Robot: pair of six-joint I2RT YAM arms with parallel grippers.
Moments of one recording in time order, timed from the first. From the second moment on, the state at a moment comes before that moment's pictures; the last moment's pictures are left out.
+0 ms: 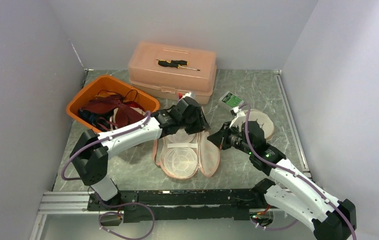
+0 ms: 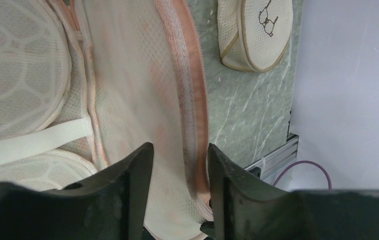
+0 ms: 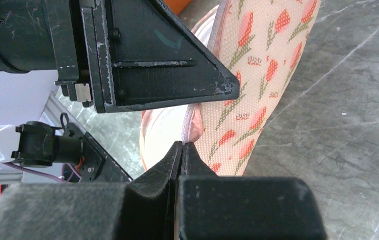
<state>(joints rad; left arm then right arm) -0.91 1.64 1.29 -0.36 -0.04 -1.04 0.61 0.77 0.56 -0.15 -0.22 0.57</state>
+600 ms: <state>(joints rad) -0.91 1.60 1.29 -0.38 -0.03 -1.00 0.61 0.73 0.60 -0.20 -0.21 0.59</state>
